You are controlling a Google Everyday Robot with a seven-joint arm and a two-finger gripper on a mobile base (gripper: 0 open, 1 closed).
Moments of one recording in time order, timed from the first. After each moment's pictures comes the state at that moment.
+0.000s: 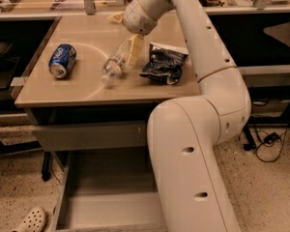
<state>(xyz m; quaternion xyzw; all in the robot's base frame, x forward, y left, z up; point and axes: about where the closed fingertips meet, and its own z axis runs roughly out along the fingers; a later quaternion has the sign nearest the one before) 0.737 0.074 0.887 -0.80 0.47 0.19 0.32</state>
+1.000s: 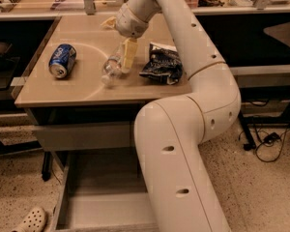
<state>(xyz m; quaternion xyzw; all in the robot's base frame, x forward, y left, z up) 0.742 0.090 0.865 -0.82 0.47 0.17 0.28</state>
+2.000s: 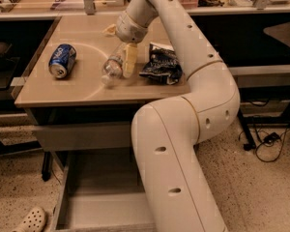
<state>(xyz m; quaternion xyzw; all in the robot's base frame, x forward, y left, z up) 0.742 0.086 0.842 -0.83 0.47 0.17 0.25</state>
